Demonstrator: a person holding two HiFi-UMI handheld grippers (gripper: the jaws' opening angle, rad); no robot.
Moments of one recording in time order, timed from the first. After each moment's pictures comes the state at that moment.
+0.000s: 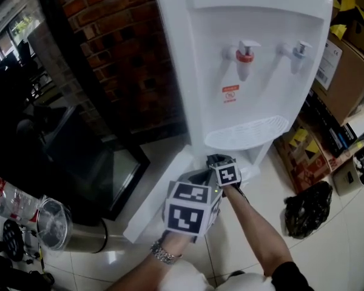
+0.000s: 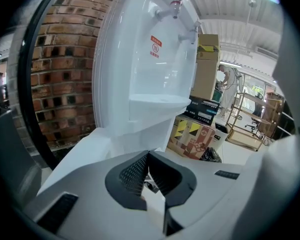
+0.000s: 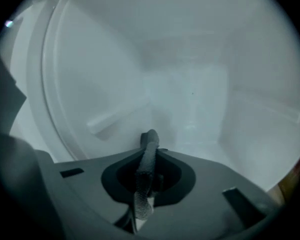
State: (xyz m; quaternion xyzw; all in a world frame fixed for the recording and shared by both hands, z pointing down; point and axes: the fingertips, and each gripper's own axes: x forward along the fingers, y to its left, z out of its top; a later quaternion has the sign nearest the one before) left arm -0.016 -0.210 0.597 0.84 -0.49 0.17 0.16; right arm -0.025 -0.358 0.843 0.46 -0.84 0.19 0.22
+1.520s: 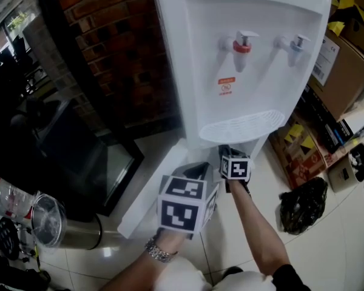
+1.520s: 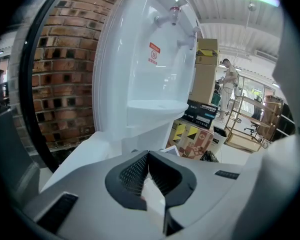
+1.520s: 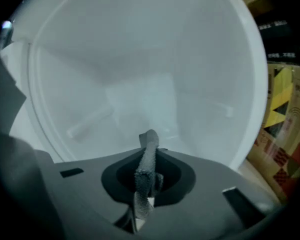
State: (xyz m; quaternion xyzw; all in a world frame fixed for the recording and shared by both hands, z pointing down) left arm -0.015 -0.206 0.585 0.84 -0.49 0.15 0.16; right arm 0.060 -0.358 0.833 0.56 -0.77 0.24 0.19
